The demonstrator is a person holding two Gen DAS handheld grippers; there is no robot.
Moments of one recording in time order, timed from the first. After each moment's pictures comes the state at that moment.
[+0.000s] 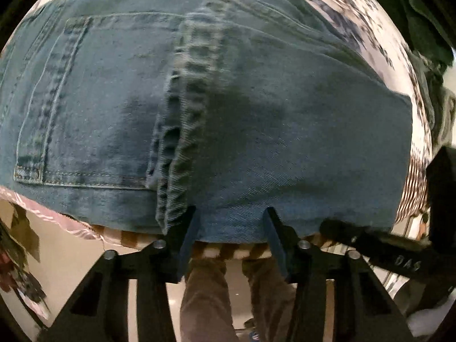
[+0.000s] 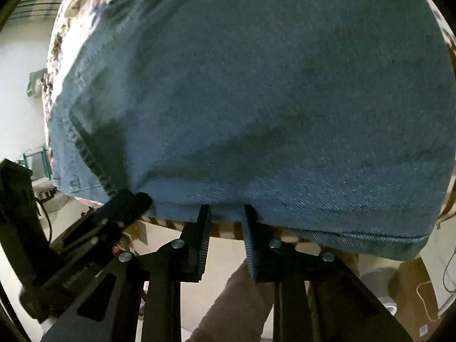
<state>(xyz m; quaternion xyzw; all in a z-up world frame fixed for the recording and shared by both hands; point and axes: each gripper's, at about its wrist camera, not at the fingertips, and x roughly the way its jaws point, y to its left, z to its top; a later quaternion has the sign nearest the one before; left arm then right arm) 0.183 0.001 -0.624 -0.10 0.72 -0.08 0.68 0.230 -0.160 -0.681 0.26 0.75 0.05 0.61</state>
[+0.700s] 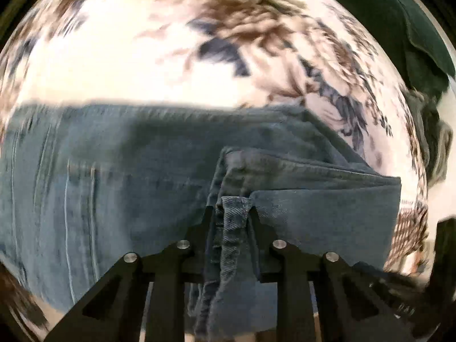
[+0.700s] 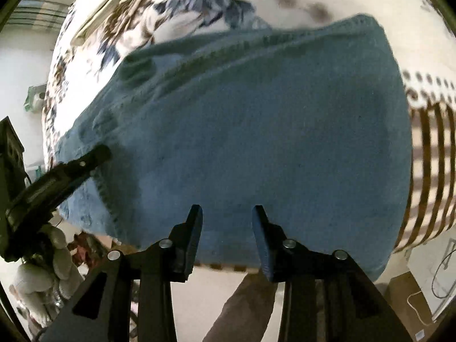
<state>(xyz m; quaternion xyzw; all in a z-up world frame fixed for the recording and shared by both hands) 0.285 0.026 -0.599 -0.09 0.65 -0.09 0.75 0.280 -0.189 -0.627 0.24 0.70 0.00 0.67</state>
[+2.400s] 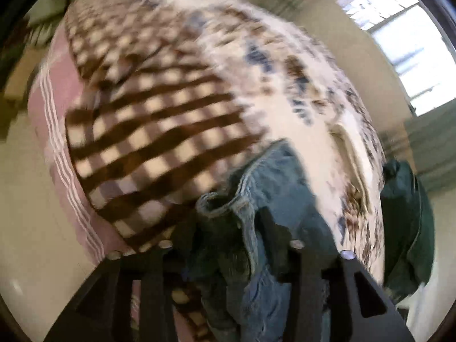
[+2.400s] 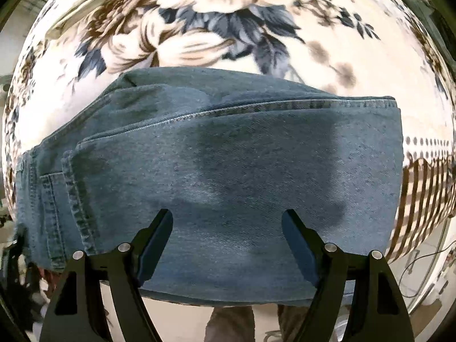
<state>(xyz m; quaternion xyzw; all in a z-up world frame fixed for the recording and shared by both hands) 0.178 0.262 -0.611 -0.45 0.41 0.17 0.78 0.343 -0.105 -0.624 0.13 0.71 -0.08 0.69</state>
